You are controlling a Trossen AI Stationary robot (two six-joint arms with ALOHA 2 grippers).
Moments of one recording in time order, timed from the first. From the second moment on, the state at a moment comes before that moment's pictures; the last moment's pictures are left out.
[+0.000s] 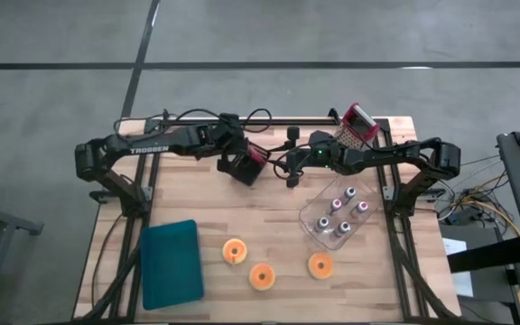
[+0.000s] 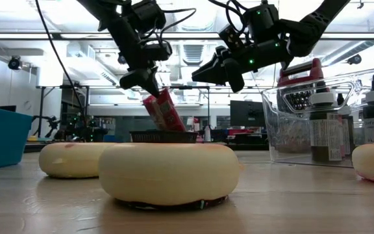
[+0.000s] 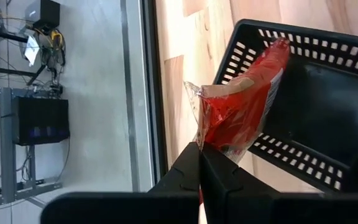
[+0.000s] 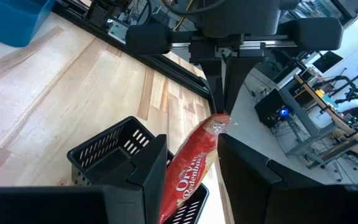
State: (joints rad) left arm 0.36 1.58 1.16 -0.49 -0.37 0.71; right arm -0.31 1.59 0.78 0.57 -0.13 -0.61
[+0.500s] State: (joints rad) left arm 0.32 1.57 1.16 -0.54 -0.36 0.70; right arm -0.31 1.59 0.78 0.57 -0.13 -0.61
